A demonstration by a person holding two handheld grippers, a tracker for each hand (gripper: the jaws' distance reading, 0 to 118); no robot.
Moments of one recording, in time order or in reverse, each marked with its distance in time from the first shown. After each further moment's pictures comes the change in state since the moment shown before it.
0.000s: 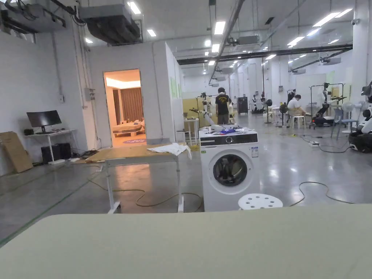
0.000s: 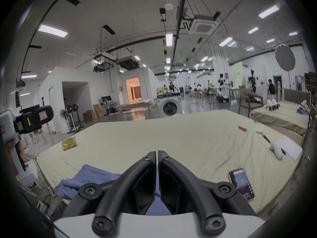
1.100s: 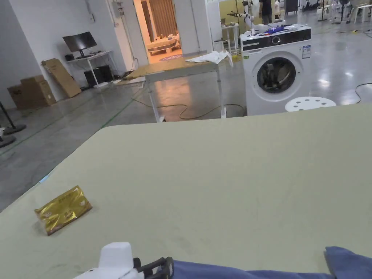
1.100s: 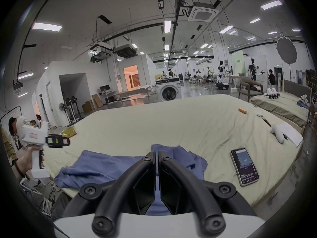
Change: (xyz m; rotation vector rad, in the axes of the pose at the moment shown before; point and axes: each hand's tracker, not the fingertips) left arm -0.137 -0.160 -0.125 -0.688 0.119 0.385; right arm 0.007 -0.043 -0.007 -0.179 -0.021 -0.059
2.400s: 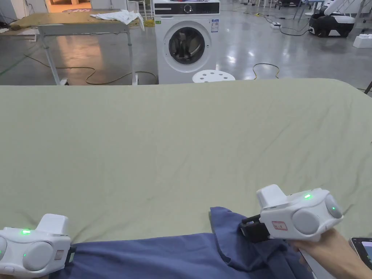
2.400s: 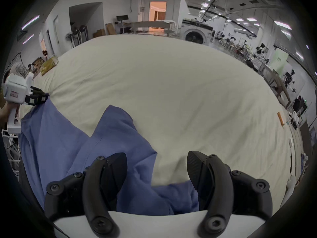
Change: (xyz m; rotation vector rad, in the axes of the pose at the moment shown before) left arm 0.036 -0.006 -0.128 -0.346 0.188 -0.271; right arm 0.063 0.017 -0.291 -0.640 0.098 0.345
